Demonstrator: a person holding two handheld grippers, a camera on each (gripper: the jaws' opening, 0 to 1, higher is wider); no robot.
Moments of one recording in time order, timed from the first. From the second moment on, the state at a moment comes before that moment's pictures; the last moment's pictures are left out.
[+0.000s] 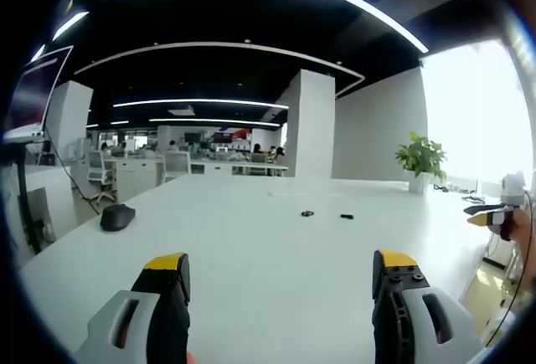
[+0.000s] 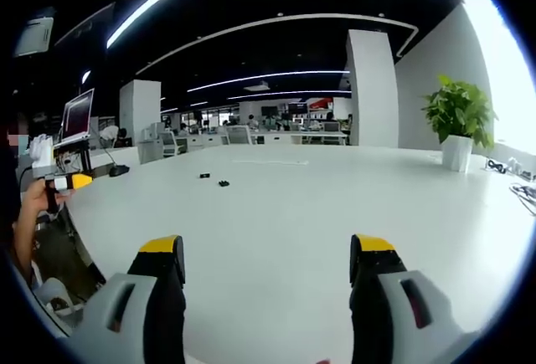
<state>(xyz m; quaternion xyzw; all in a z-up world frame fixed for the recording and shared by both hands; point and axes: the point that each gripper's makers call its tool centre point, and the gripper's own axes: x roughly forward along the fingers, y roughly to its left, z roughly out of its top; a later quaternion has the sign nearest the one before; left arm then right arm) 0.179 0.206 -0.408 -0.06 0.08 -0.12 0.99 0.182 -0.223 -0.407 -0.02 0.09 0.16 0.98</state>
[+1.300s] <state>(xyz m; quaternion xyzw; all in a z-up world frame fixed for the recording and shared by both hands) 0.181 0.206 -0.412 -0.06 0.08 -0.12 0.99 0.253 -0.197 -0.364 -0.04 0.06 0.23 0.97</state>
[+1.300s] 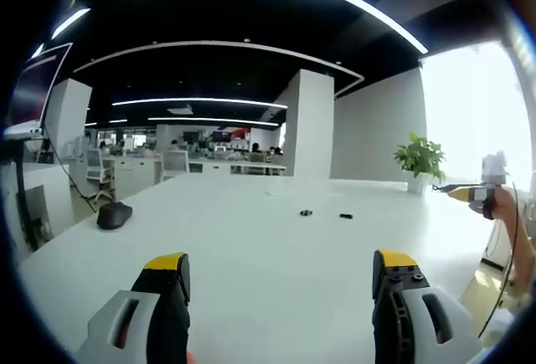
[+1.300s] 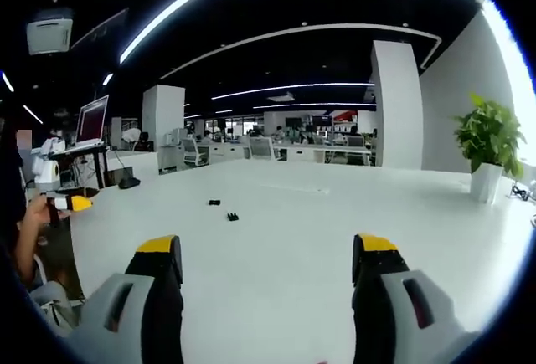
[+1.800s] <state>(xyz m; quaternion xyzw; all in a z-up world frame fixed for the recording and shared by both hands) 0.184 0.208 -0.412 -0.08 0.07 -0.12 0.99 0.273 -0.175 -0.364 -0.04 0.05 0.25 0.97</state>
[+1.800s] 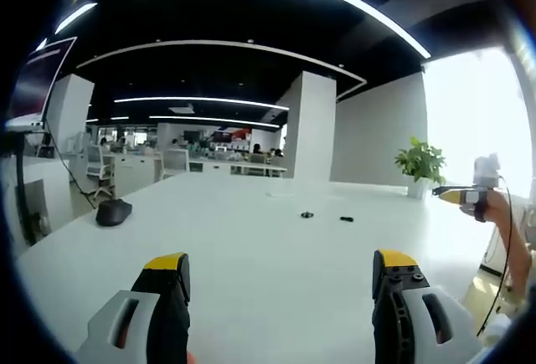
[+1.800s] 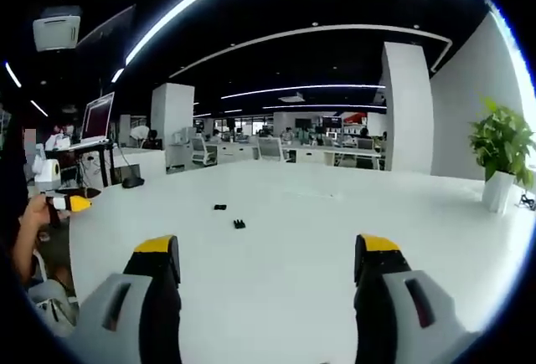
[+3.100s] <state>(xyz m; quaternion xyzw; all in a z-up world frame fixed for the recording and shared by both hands) 0.186 0.210 -0.412 -0.07 0.07 -0.12 0.99 0.314 -0.145 -0.372 -0.04 0.05 0.26 0.96</state>
